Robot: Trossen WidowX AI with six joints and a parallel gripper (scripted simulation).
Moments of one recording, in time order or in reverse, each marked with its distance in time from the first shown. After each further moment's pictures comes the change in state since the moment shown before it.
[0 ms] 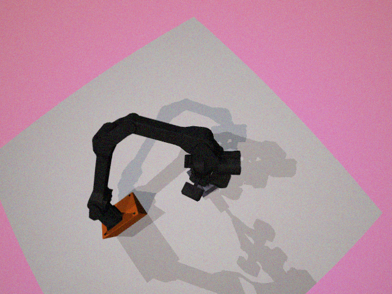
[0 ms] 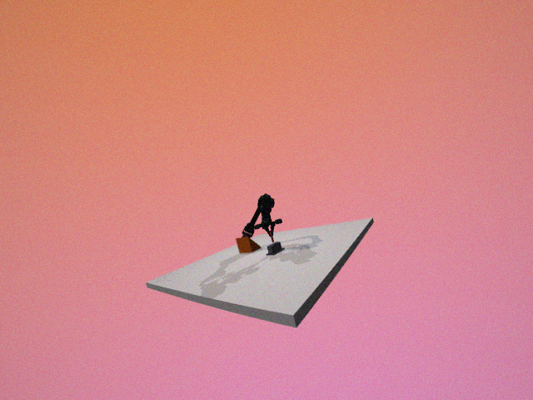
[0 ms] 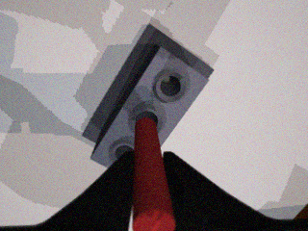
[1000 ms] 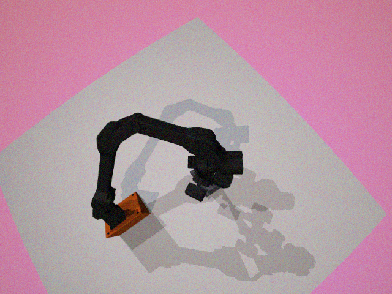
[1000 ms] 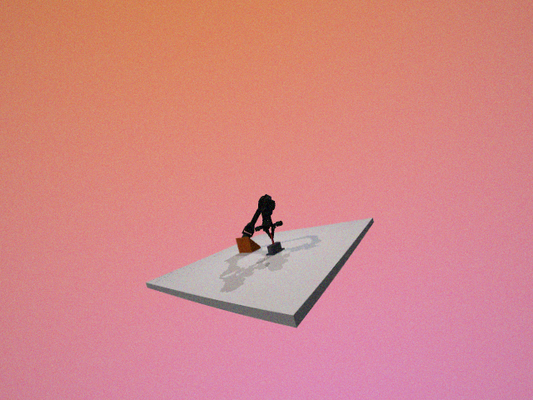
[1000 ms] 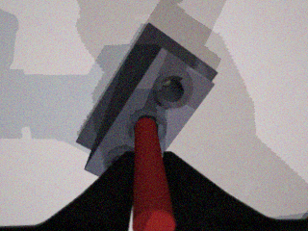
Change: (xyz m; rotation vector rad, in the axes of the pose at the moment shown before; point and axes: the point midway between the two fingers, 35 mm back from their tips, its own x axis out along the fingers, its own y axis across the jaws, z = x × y) arm 0.014 0.000 0.000 -0.007 0.000 -0.008
